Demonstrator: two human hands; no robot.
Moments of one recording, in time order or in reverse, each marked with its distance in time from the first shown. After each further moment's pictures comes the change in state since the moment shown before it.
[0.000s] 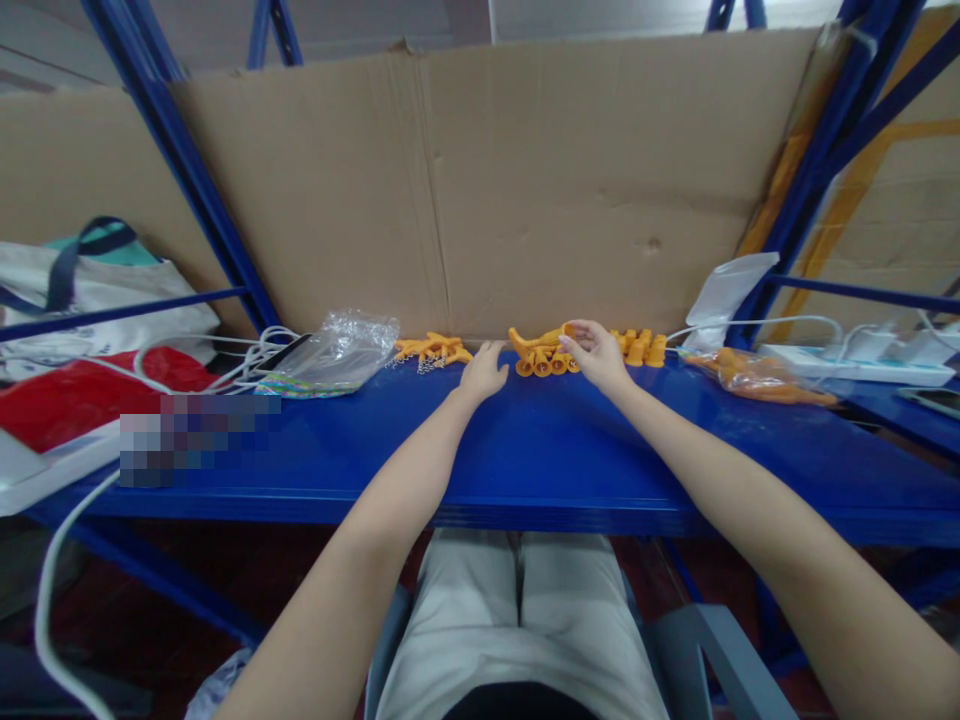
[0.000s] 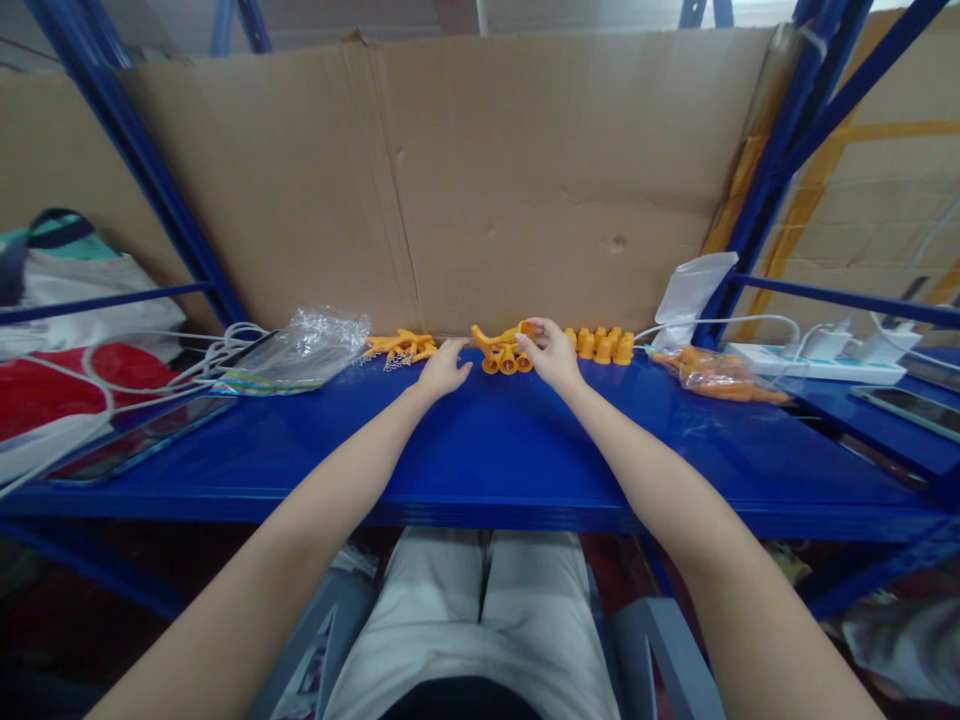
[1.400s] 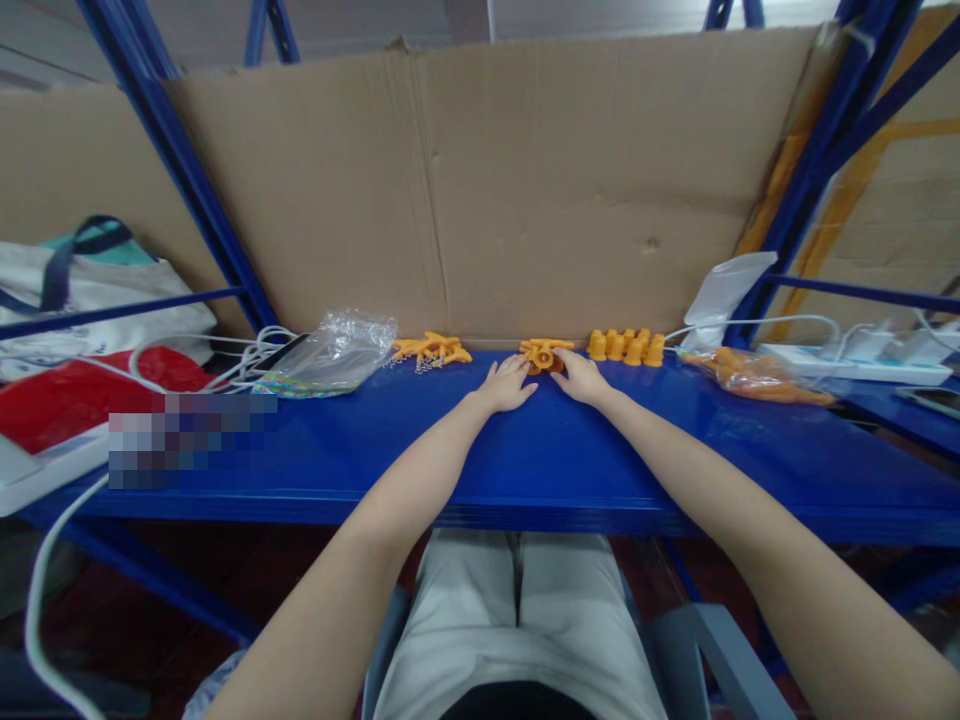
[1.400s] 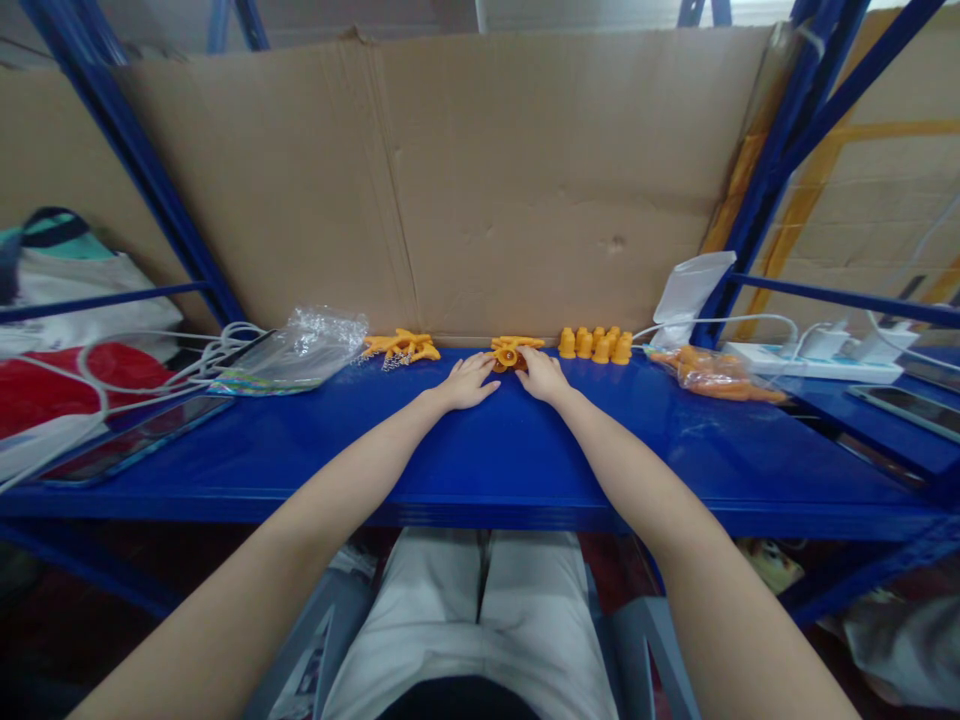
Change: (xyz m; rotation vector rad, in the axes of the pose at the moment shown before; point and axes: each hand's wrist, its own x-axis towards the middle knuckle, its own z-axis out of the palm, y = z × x) left_hand -0.006 0.026 0.017 0.199 -0.382 0.145; right_hand -0.003 0.043 0.009 -0.774 -0.269 -0.171
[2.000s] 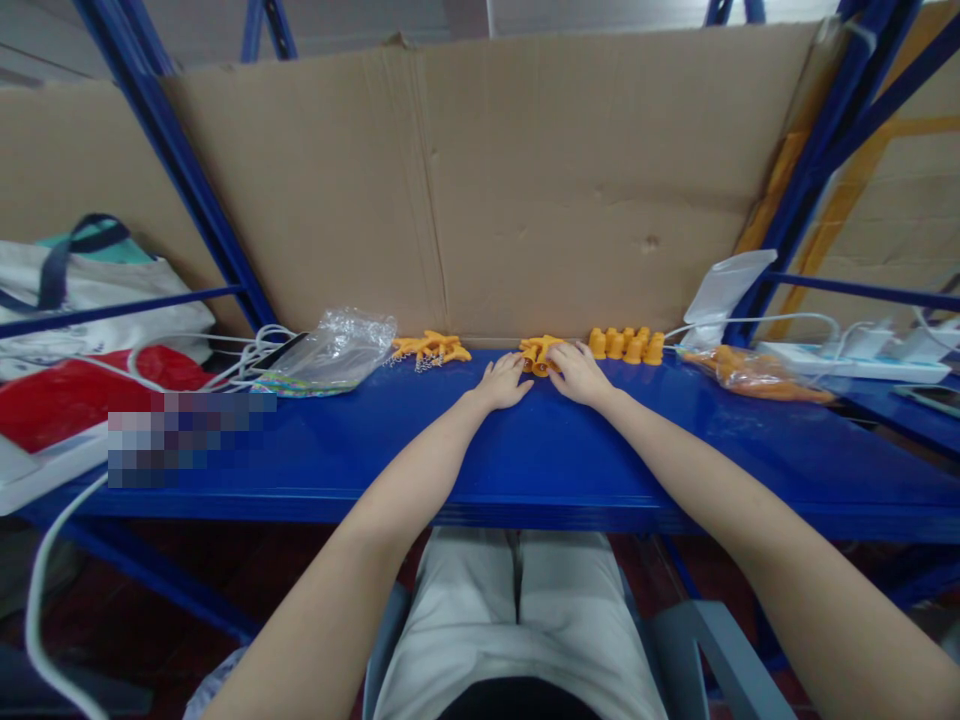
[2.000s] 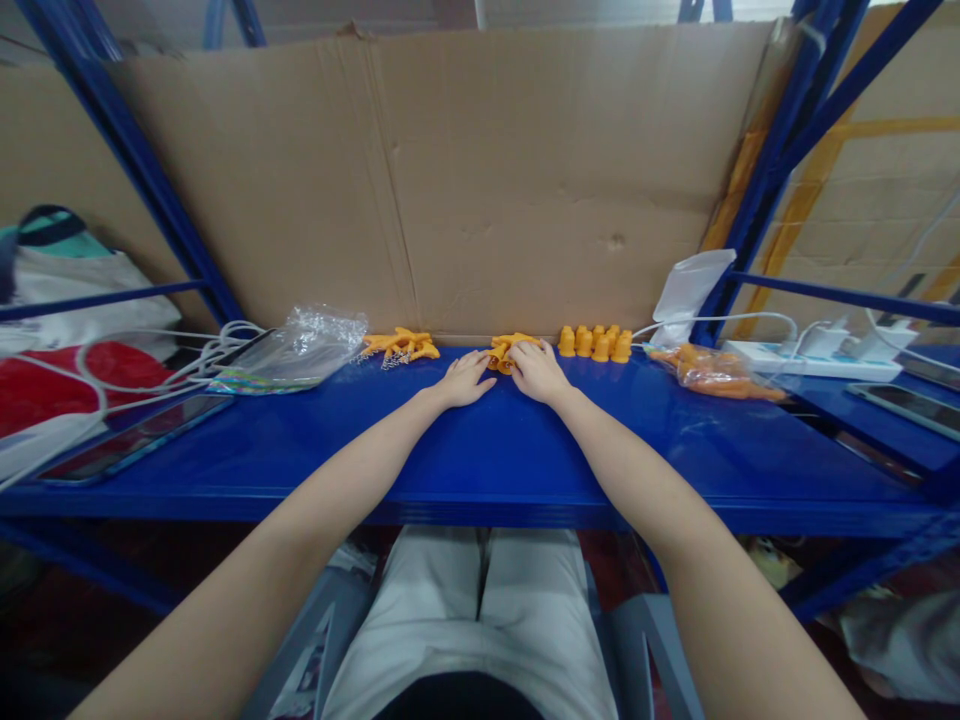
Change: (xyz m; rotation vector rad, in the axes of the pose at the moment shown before) left_hand -0.002 -0.001 -0.003 0.000 -0.009 -0.067; right_hand -0.008 -0.015 -0.011 -0.181 0.080 -0.246
